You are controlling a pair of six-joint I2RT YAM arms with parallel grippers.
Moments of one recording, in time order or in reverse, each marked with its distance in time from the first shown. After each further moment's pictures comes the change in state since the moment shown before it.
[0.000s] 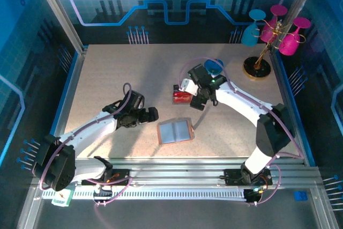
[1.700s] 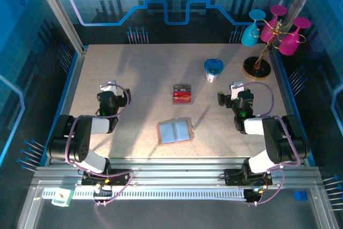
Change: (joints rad) left arm 0.429 0.270 -0.345 1.281 -0.220 0.551; right arm -0.477 -0.113 -0.863 1.443 -0.160 0.558
